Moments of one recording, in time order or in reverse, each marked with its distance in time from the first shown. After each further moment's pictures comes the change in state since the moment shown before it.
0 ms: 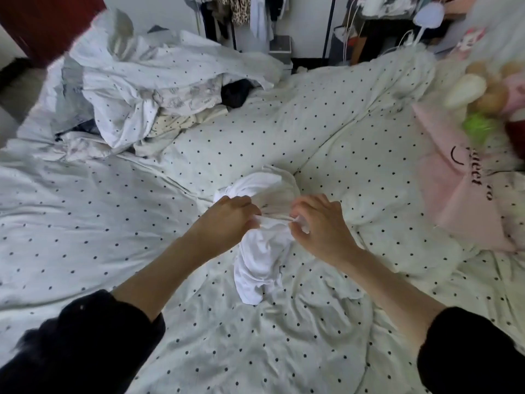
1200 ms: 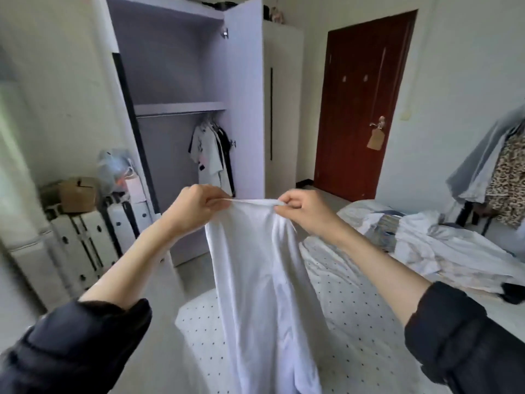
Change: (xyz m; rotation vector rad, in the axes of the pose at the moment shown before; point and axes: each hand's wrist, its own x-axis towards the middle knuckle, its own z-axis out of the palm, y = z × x) left_hand -0.599 0.089 -0.450 0.145 0.743 -1.035; right_hand -0.010 -0.655 -0.190 0.793 -0.416 -0.669
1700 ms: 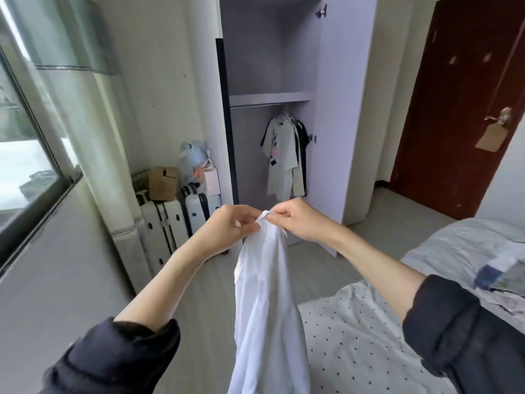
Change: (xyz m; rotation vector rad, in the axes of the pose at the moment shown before) left_hand 0.008 -0.259 -0.073 -0.192 -0.053 -0.156; right_hand 0.199 -0.070 0.263 -0.033 -0.405 -0.189
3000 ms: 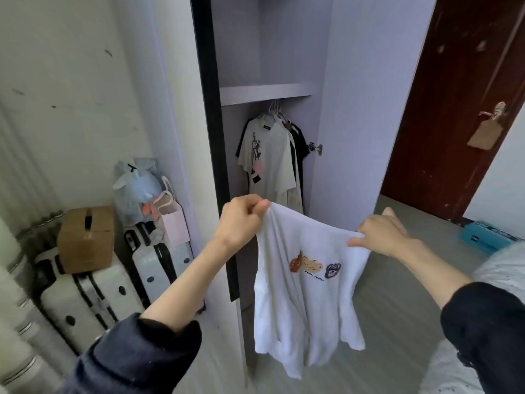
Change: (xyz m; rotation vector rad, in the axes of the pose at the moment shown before) left_hand 0.486 -0.343 -0.052 -0.174 0.080 -0.010; right_hand 0.455 0.326 -0.082 -1.134 -0.056 0.577
